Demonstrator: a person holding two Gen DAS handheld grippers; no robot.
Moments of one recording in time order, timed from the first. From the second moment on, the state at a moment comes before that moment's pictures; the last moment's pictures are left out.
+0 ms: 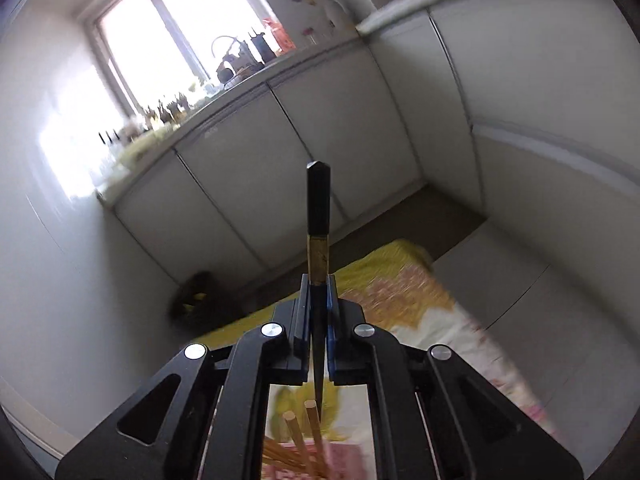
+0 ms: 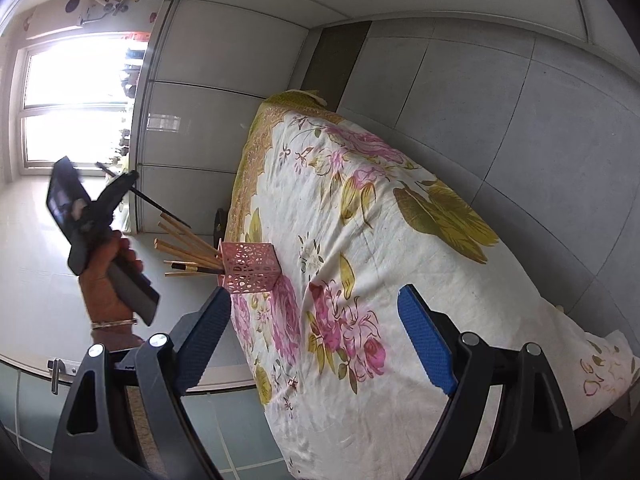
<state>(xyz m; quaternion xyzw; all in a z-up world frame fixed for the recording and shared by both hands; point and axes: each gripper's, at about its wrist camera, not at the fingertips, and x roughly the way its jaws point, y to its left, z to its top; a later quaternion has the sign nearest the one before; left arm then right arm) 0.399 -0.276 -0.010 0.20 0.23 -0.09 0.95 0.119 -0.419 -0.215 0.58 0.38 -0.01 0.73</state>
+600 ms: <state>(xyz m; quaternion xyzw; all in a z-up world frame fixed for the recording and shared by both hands) 0.356 -0.066 -0.001 -0.09 0.22 -0.16 0.96 0.144 -0.360 -0.199 0.49 0.38 0.01 0.79</state>
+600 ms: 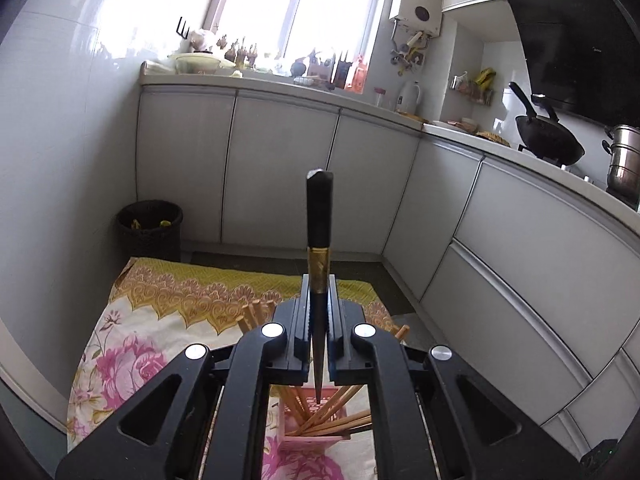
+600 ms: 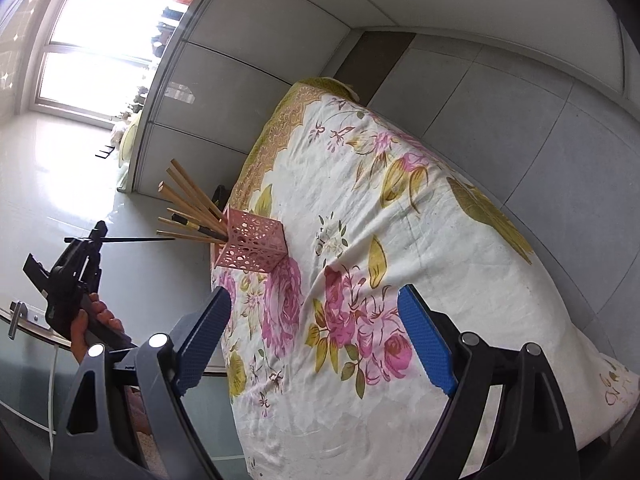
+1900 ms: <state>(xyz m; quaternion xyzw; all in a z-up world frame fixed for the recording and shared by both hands) 0.095 0.004 0.045 -0.04 0.18 0.00 0.98 0.074 -0.168 0.033 0.13 0.19 -0.14 0.96</state>
